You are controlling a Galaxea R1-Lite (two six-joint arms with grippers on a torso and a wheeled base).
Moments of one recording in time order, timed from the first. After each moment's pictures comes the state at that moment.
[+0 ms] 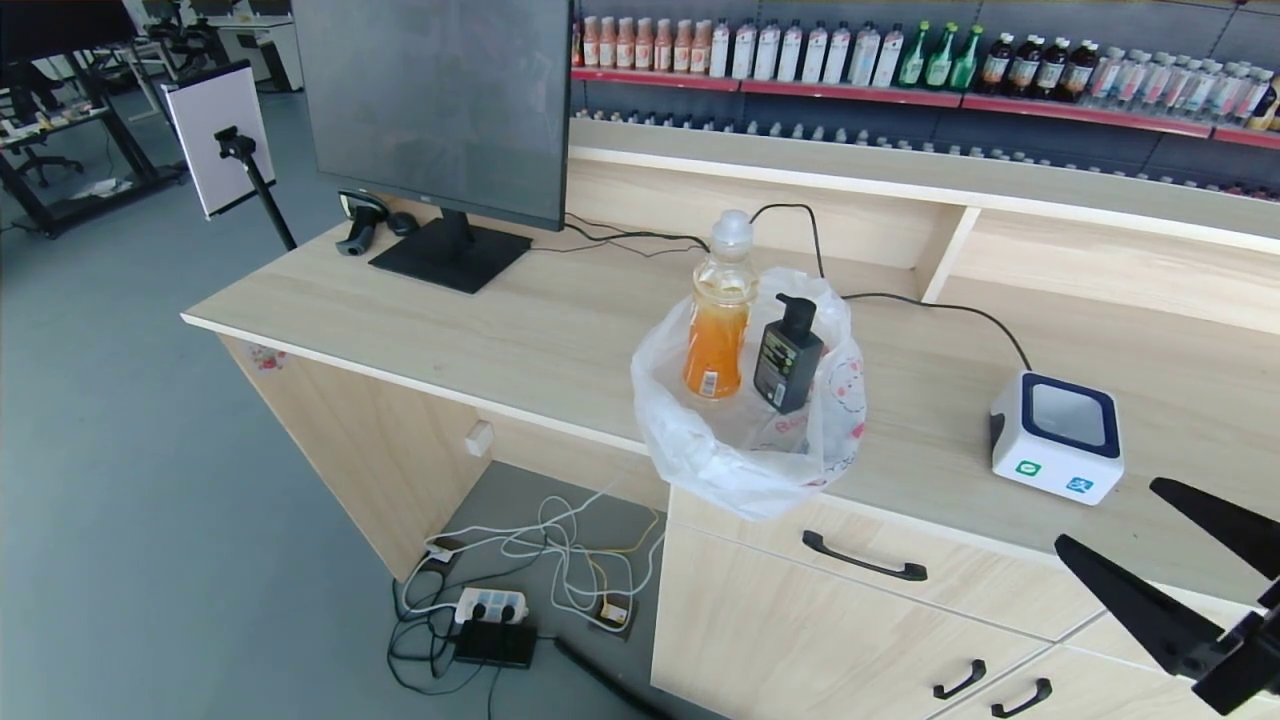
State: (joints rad) left arm 0.00 0.00 0.00 -0.01 0.00 0.00; right arm 0.22 1.06 0.00 -1.13 0.18 -0.04
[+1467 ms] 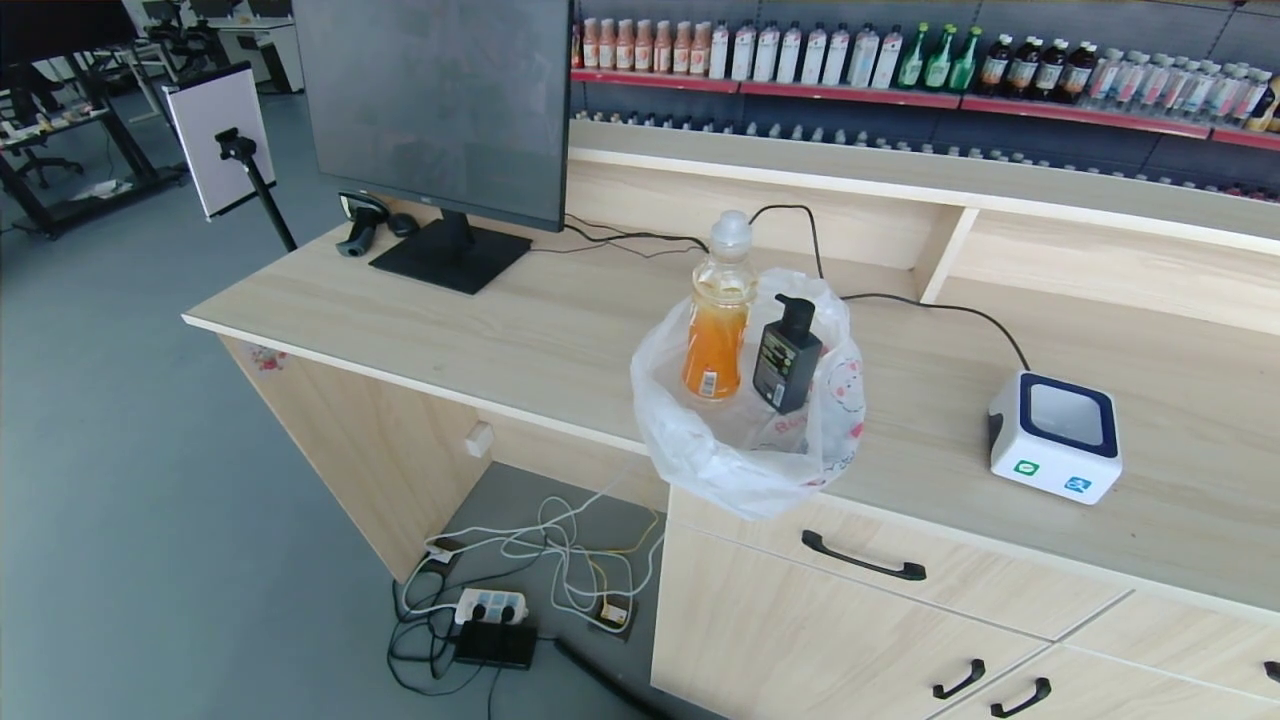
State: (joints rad) left arm 0.00 0.00 0.00 -0.01 0.00 0.00; right arm -0.05 0.08 -0.03 0.02 0.16 -0.10
